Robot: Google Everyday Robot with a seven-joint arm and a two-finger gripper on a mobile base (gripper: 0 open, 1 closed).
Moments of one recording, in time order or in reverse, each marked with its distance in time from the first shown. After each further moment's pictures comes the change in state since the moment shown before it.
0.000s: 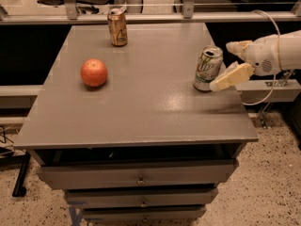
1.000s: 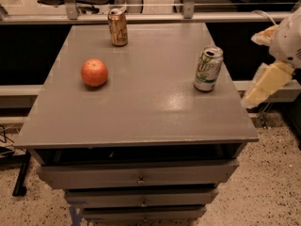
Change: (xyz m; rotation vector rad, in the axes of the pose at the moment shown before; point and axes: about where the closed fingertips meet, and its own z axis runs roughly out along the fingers) arm -0.018 0.074 -0.093 0.072 0.540 -0.201
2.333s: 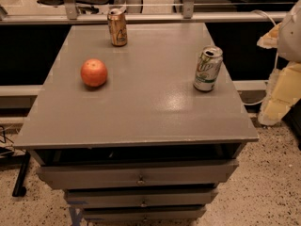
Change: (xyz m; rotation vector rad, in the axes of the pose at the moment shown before) arm -0.006 0.053 -0.046 -0.080 0.218 -0.059
